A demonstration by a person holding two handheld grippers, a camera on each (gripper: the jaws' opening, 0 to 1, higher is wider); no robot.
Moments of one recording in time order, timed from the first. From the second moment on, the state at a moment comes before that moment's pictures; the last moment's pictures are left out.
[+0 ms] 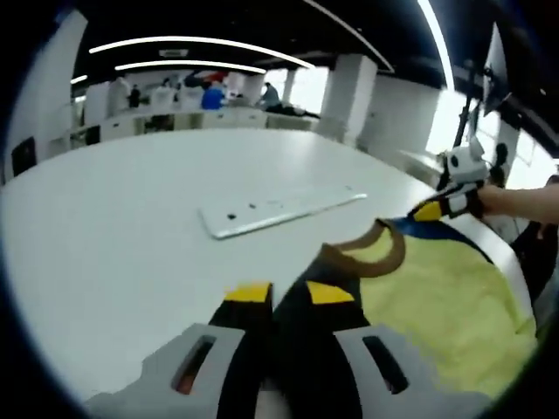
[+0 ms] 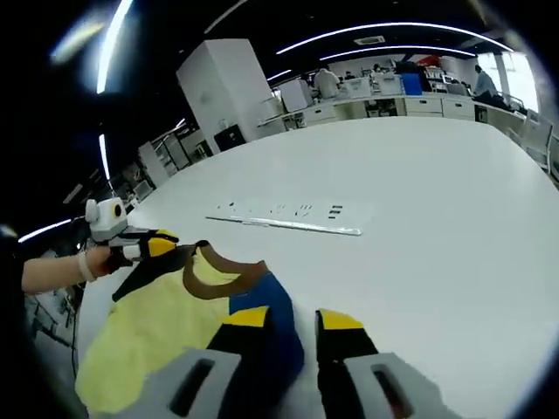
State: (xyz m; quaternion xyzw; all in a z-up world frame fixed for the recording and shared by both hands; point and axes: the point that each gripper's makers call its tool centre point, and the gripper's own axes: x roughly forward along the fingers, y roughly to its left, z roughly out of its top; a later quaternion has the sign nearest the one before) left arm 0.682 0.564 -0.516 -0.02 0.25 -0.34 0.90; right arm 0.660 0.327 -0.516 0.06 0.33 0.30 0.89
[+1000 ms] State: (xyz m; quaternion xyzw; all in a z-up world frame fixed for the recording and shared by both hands) left arm 0.611 0.557 -0.466 0.02 0.24 -0.44 0.86; right arm 0.594 0.333 -0.479 0.03 0.31 0.35 0.89
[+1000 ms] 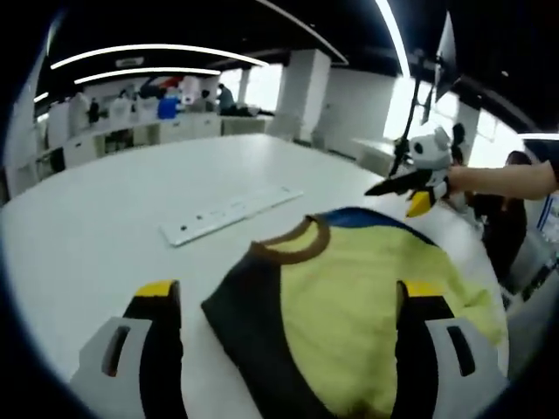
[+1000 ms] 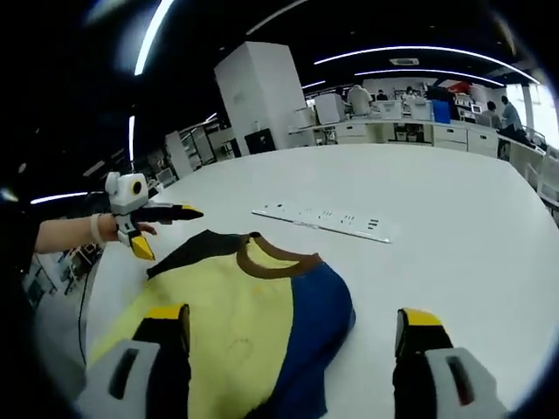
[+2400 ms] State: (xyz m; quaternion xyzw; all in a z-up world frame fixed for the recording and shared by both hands) left arm 0.482 0.619 -0.465 -0.03 0.26 -0.40 0.88; right arm 0.443 0.314 -0.470 0.10 0.30 0.32 0.89
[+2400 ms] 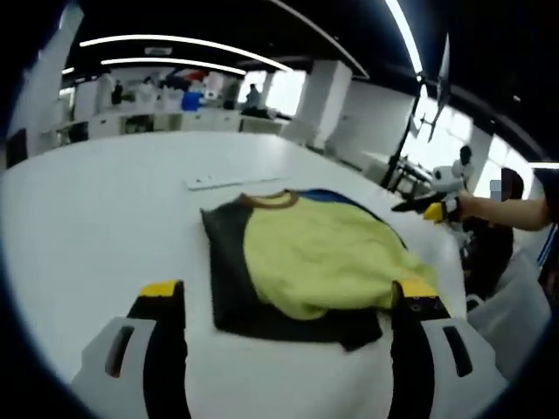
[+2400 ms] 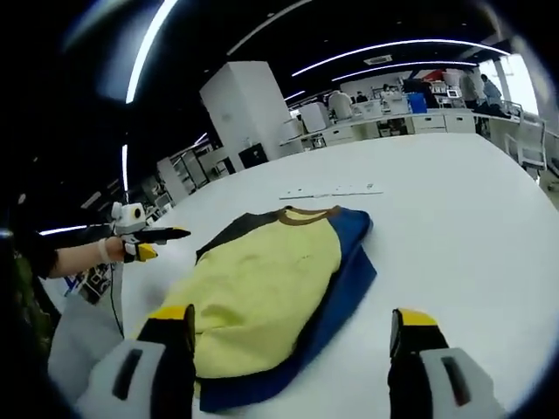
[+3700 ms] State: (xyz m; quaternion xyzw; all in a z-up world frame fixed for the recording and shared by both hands) left arm 0.437 0.633 -0.463 -0.06 0.26 -0.38 0.89; right arm 0.320 0.355 -0.500 0.19 0.38 0.40 0.81
